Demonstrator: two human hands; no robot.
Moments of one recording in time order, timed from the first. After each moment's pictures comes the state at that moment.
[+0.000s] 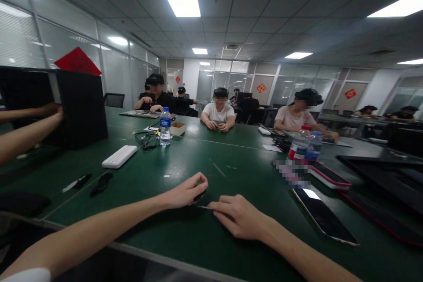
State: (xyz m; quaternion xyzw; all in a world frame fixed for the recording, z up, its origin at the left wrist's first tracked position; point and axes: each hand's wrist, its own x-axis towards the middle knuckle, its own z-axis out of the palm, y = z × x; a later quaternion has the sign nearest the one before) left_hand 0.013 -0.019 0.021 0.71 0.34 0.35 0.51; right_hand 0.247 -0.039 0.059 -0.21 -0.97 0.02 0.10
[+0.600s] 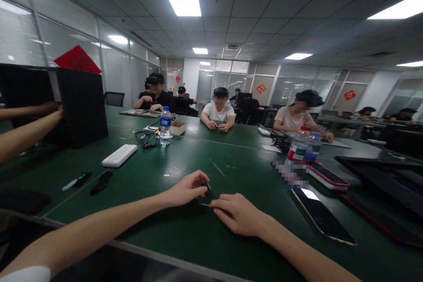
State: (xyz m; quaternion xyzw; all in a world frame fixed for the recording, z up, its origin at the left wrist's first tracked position) left_hand 0.012 -0.005 0.009 0.72 0.30 0.41 0.48; right_hand 0.248 -0.035 0.058 -0.24 -0.97 0.03 0.08
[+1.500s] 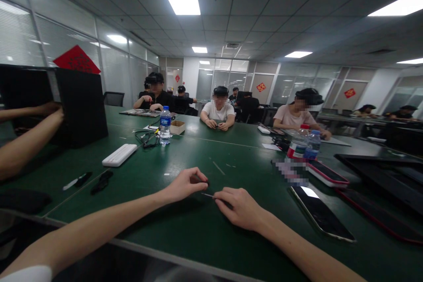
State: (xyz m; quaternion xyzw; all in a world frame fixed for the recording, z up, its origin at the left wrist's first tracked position) left_hand 0.007 0.000 0.010 0.69 0.37 0.44 0.44; right_hand 0.251 -0.025 0.048 -0.27 -0.95 0.00 0.15
